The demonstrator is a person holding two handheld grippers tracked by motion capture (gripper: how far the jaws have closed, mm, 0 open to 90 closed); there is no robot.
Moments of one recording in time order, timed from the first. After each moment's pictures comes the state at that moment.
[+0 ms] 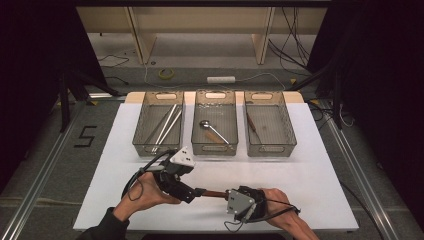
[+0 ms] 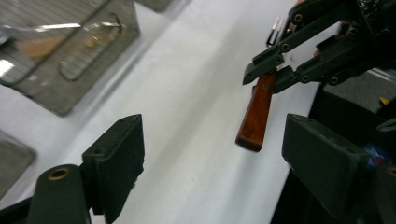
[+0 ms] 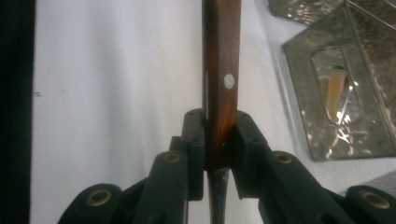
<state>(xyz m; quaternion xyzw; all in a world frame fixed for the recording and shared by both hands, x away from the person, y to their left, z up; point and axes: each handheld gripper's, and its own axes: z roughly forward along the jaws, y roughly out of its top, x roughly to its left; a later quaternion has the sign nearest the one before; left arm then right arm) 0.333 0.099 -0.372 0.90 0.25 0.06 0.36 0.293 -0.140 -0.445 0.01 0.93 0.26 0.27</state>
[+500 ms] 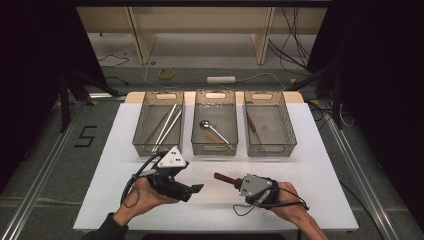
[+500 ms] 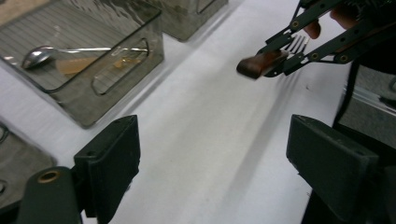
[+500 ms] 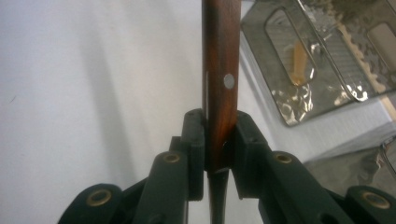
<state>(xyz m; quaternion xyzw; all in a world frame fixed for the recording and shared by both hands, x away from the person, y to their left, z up) 0.327 0.115 -0.386 0.86 0.27 0.10 0.42 0.315 -0.168 -0.433 0.10 0.91 0.30 0.26</state>
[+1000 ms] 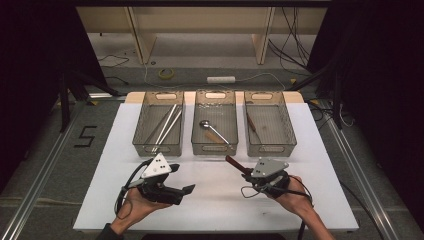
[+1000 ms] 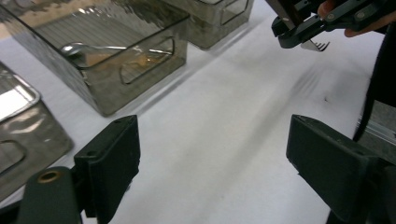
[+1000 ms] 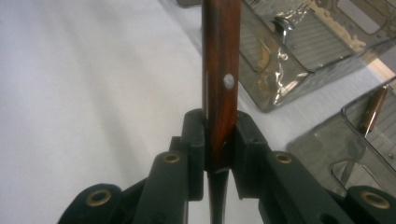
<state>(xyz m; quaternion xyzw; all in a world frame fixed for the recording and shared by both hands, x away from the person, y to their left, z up) 0.317 0.142 -0.411 0.82 0.31 0.13 0.47 0.337 -0.193 -0.418 0.20 0.89 0.34 0.22</state>
